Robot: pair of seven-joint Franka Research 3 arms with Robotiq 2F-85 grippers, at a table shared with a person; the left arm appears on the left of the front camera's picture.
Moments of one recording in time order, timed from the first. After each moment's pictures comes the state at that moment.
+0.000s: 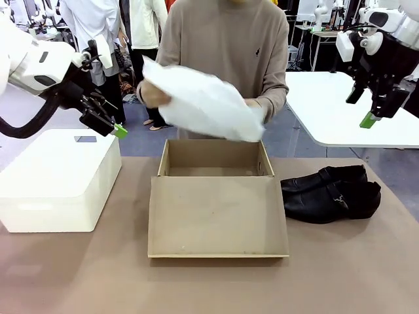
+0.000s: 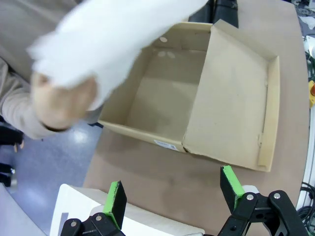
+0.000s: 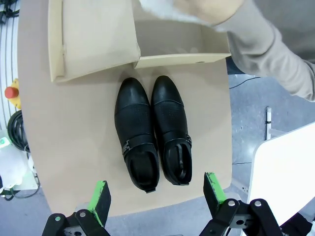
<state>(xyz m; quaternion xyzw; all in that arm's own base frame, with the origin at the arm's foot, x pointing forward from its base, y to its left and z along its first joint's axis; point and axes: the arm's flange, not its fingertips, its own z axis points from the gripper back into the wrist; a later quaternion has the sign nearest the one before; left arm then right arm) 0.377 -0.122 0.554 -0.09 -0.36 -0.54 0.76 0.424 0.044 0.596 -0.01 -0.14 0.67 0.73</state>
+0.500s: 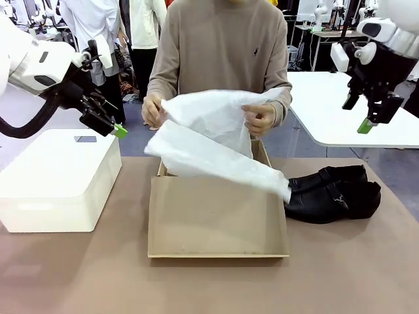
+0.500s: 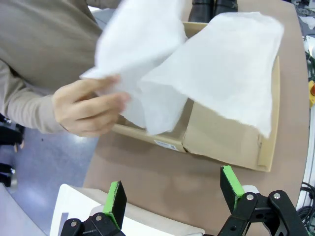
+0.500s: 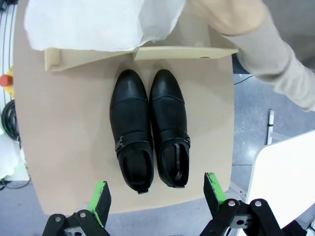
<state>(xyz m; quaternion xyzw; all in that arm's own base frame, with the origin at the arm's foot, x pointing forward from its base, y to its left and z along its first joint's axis) 0.377 -0.122 0.554 -0.09 -0.36 -0.54 0.76 0.447 0.040 0.570 -0.02 -0.12 0.70 0.71</state>
